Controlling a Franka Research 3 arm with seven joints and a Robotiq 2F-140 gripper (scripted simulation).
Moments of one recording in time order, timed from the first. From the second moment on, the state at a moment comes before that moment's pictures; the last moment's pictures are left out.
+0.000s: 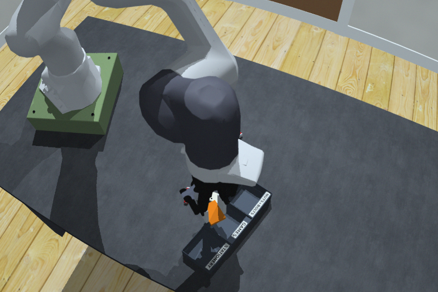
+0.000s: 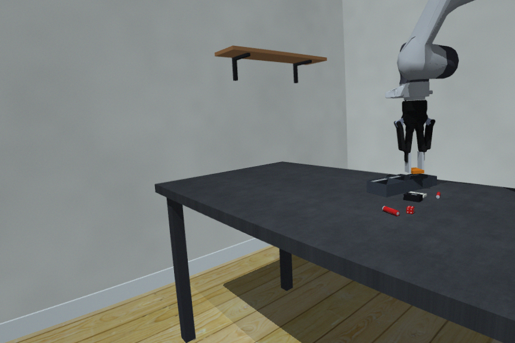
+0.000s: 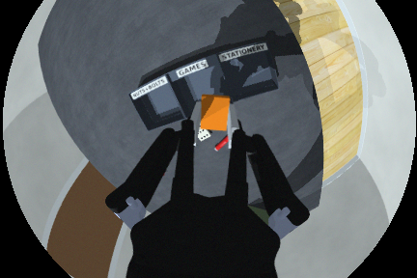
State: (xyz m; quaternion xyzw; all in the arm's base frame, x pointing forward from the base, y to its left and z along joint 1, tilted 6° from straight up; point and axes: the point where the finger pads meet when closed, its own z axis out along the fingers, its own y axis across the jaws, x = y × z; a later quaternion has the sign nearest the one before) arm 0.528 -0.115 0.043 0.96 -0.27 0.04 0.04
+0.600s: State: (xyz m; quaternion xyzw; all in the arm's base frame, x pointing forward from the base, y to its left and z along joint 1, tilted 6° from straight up) arm 0.546 -0.193 0.052 0.98 -0.18 0.04 0.06
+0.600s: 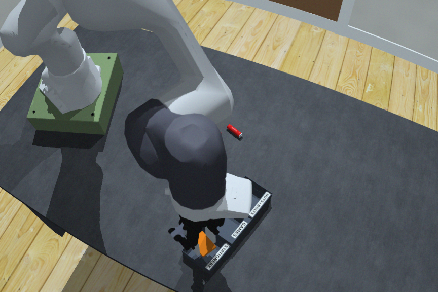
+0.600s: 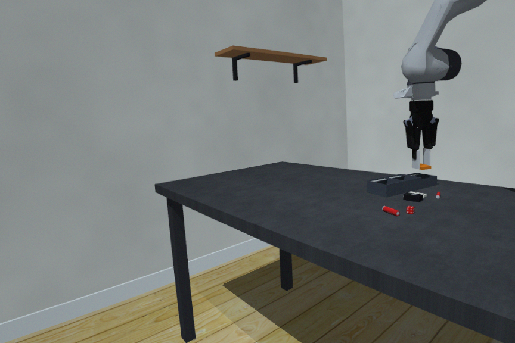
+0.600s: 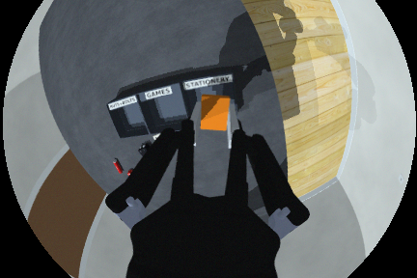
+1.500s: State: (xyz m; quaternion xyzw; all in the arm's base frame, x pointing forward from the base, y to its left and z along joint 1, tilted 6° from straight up) arm 0.545 -0.189 0.049 1.00 -0.08 0.03 0.05
